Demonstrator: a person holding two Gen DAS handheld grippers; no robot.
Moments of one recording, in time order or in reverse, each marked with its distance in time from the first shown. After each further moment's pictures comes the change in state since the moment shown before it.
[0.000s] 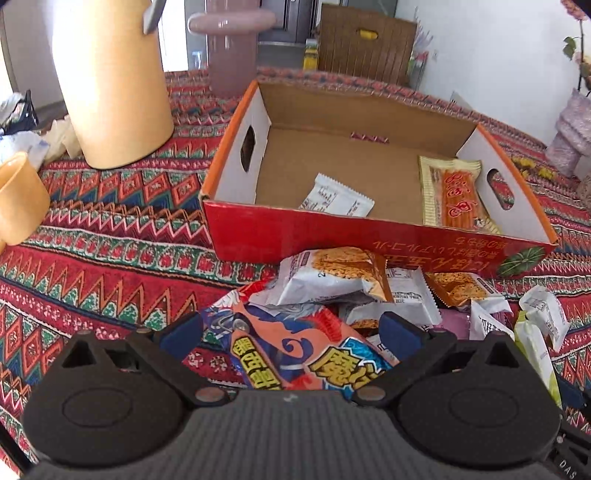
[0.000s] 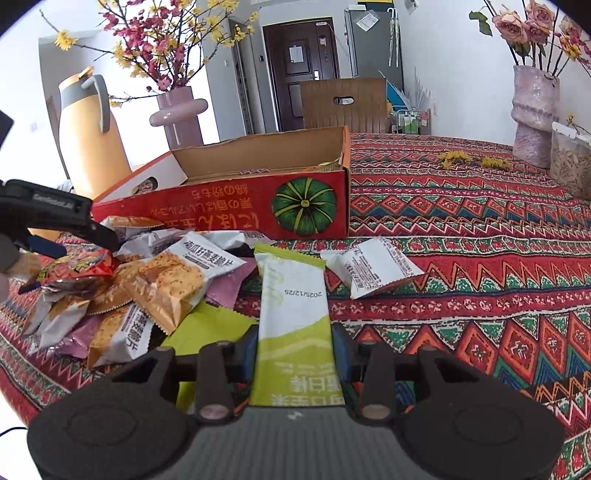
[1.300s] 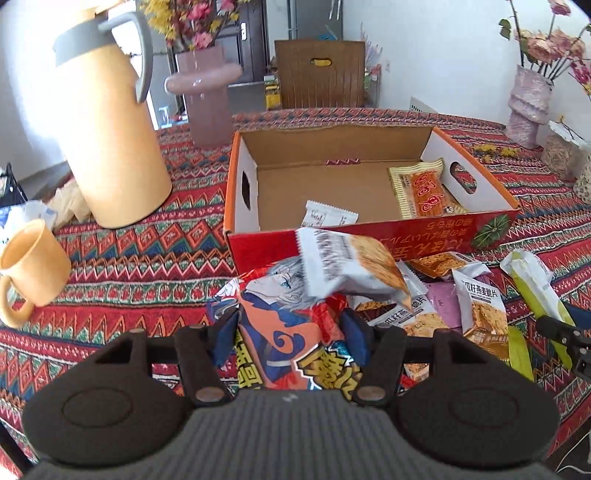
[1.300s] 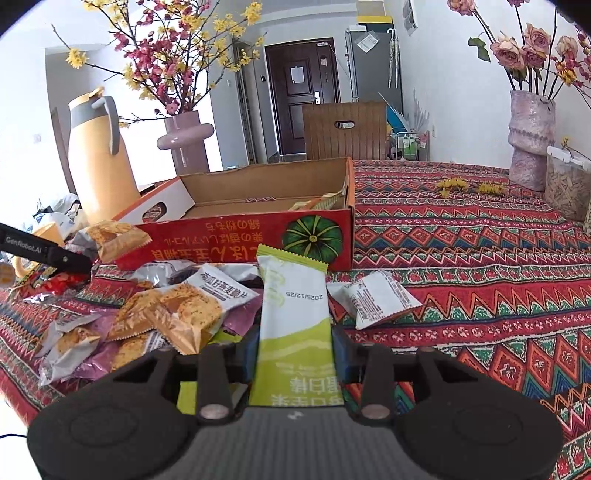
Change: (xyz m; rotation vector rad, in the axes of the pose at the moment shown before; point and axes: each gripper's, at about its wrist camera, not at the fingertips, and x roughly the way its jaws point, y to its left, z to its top) left arm -0.055 0.013 -0.024 0.212 -0.156 -0.014; right arm -0.021 0.015 0.011 -0.024 -0.076 -0.013
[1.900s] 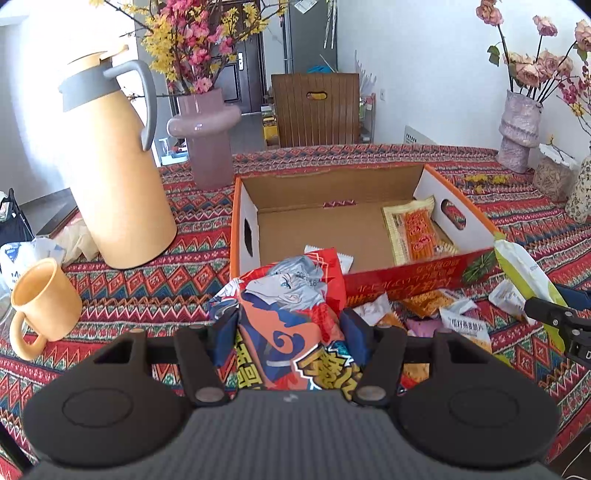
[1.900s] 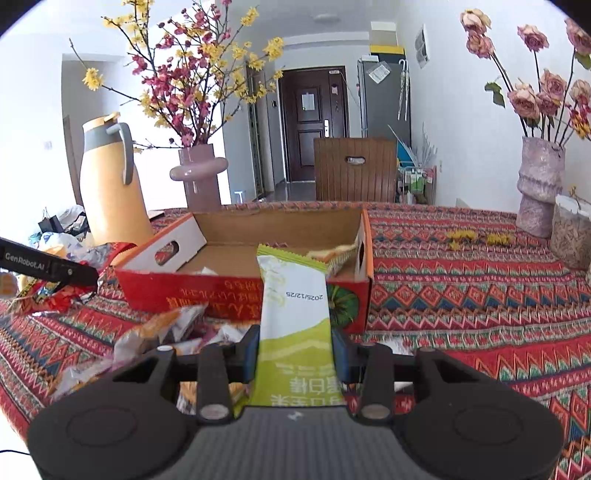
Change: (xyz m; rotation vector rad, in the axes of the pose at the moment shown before) left arm -0.021 0.000 0.020 0.005 -0.101 -0.008; right arm -0.006 0.018 0.044 -0.063 -0.102 0.003
